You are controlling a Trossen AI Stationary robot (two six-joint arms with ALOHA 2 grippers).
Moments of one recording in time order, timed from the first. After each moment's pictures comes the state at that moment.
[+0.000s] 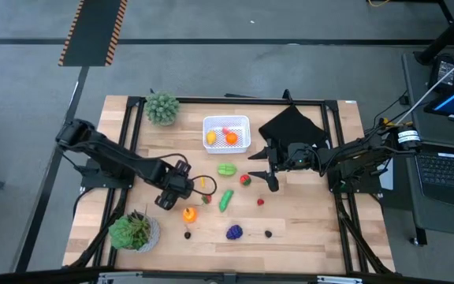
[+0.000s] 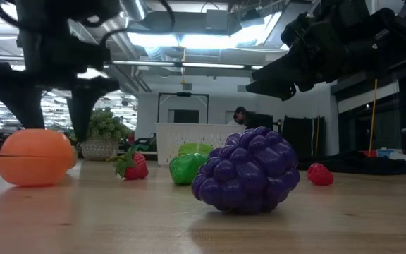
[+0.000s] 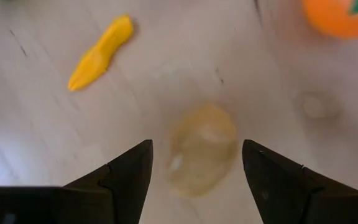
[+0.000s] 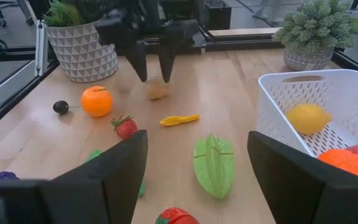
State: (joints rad) left arm -0.30 1.47 0.81 -0.73 -0.17 0.17; right arm 0.00 1.37 0.41 0.73 -0.02 0.05
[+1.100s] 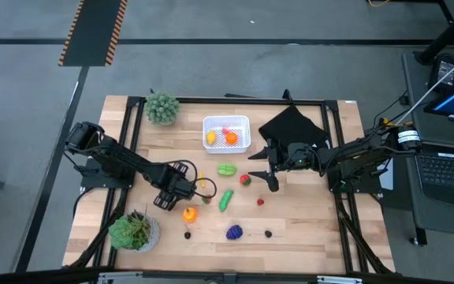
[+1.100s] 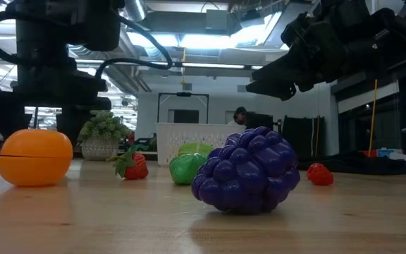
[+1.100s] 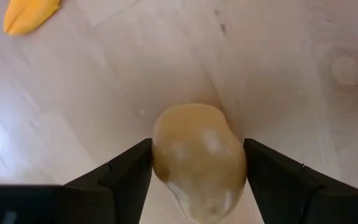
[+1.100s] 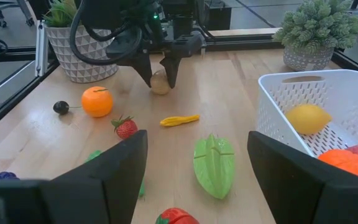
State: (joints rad) left arm -0.29 1.57 0.81 -0.80 -0.17 0.09; right arm 0.00 1.37 0.41 0.73 -0.02 0.05
